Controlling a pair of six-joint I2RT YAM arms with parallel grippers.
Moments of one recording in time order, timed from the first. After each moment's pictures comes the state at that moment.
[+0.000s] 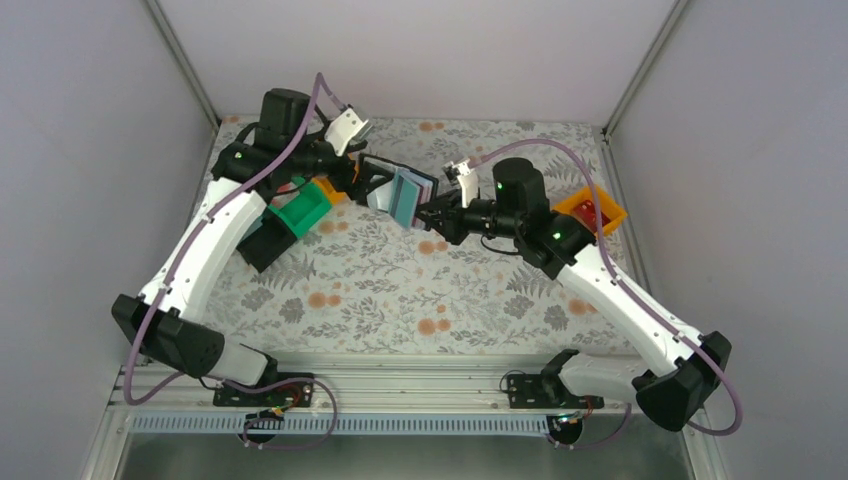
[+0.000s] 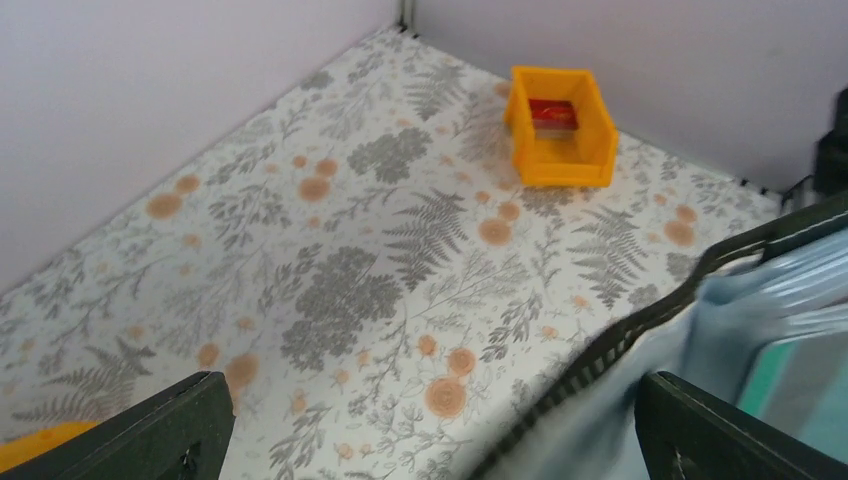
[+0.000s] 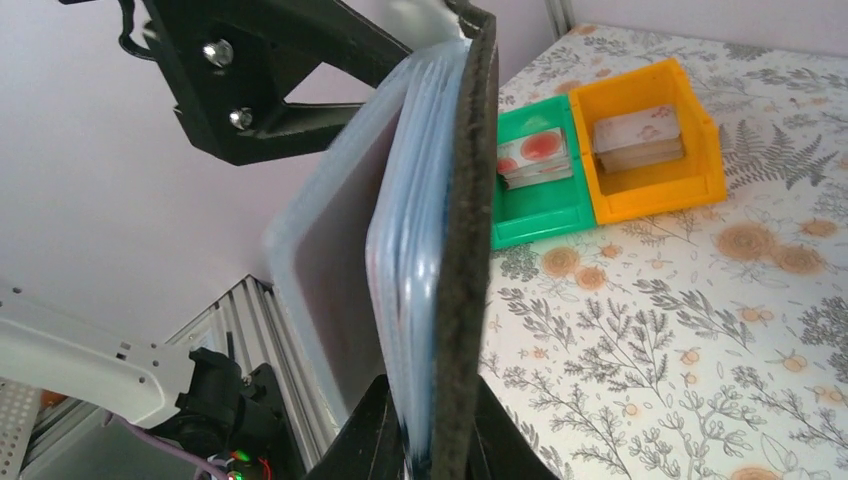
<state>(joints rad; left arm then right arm) -0.37 1.43 1.62 -0.80 0.60 0.27 0.68 1.18 1.18 -0.39 -0.49 0.28</state>
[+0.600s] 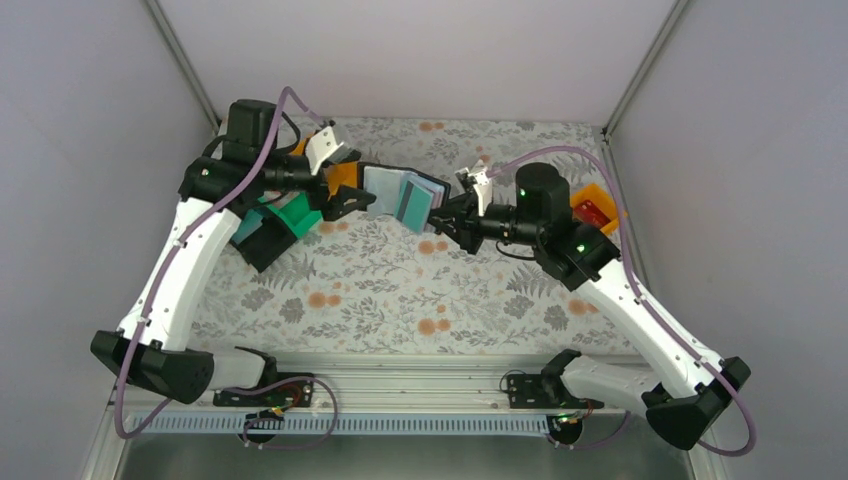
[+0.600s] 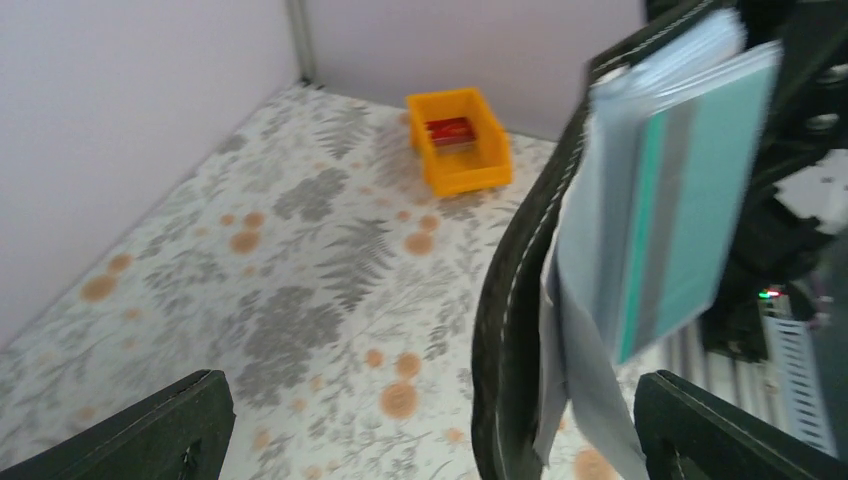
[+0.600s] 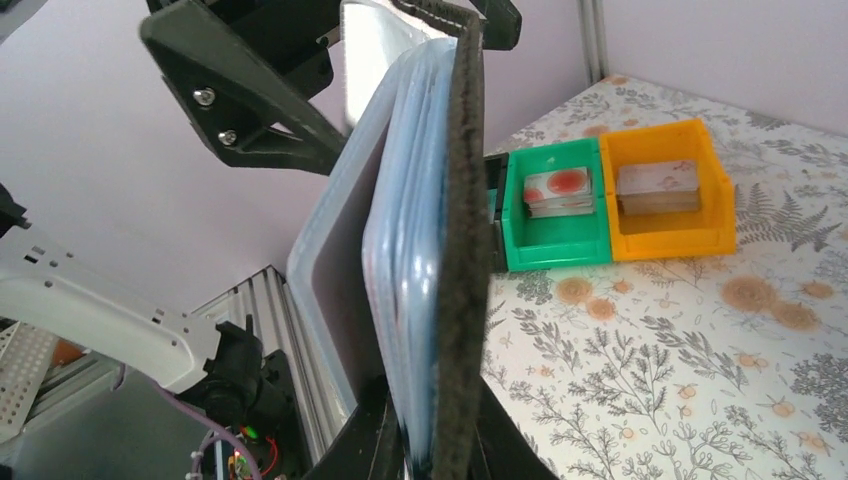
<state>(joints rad) -0.29 1.32 1.57 -0.88 0.81 0.47 0.66 1.07 1.18 -0.43 -0.54 0.20</state>
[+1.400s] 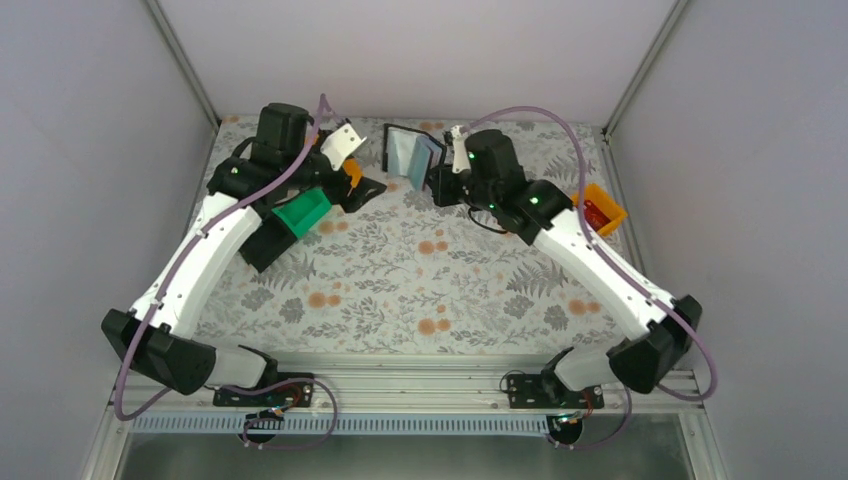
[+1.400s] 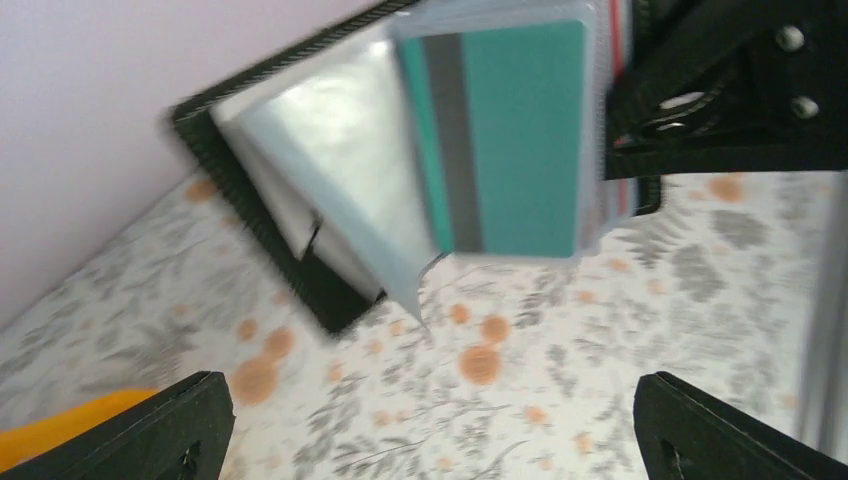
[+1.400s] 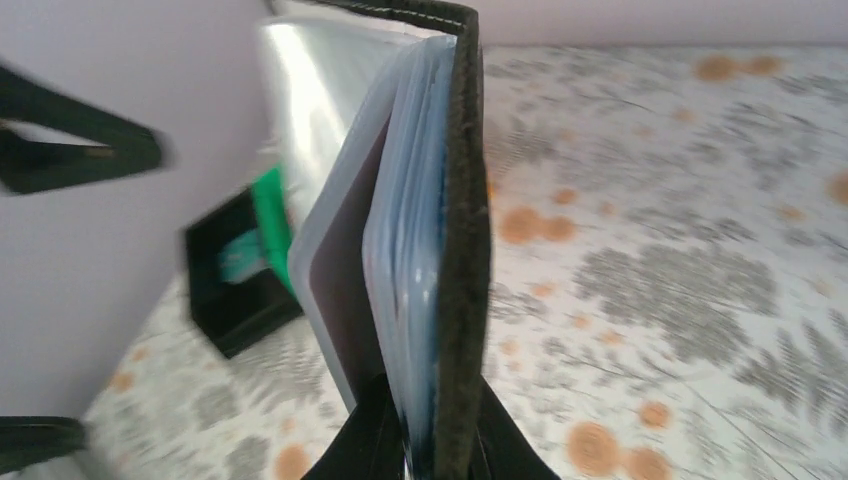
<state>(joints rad) -0.39 1.36 1.51 -0.79 0.56 0.35 0.69 1.36 1.43 -0.56 -0.10 0.42</state>
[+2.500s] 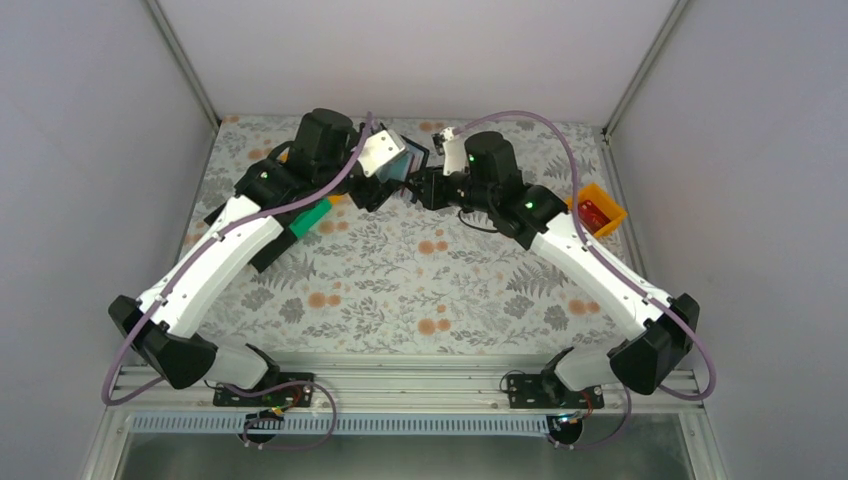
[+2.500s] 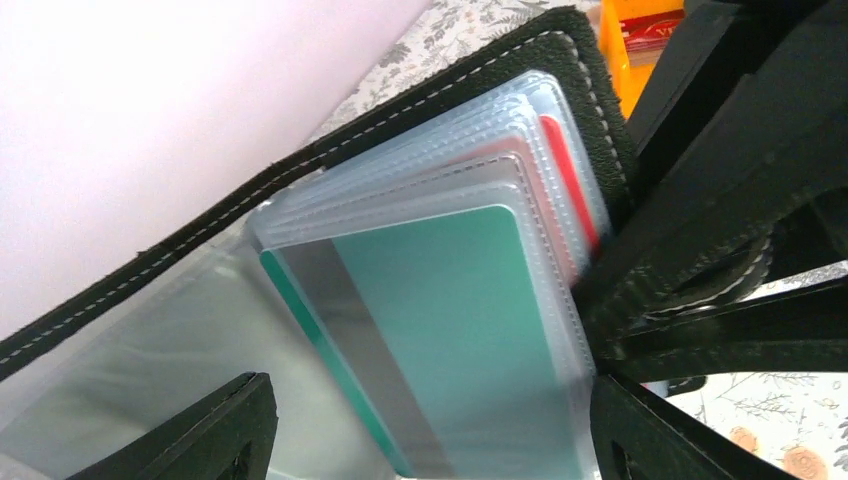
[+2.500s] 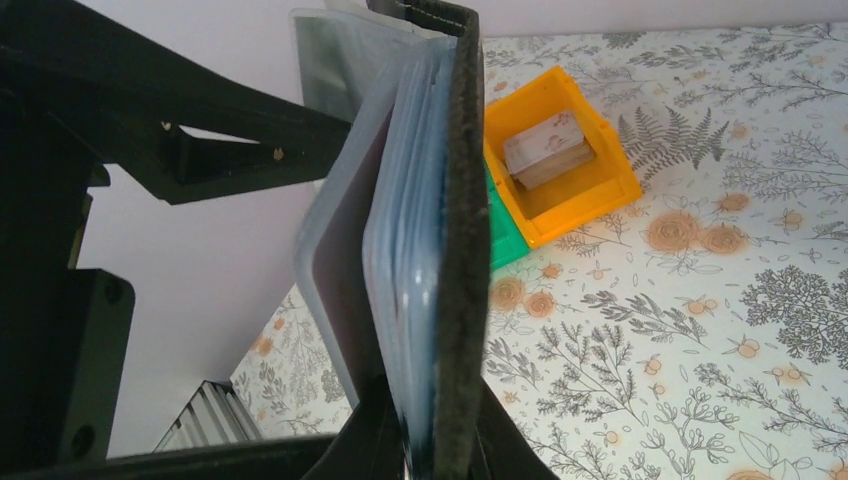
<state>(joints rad) -0.62 1.41 1.60 -0.78 0.14 0.35 0.70 1.40 1.39 -0.42 -0.29 0.50</state>
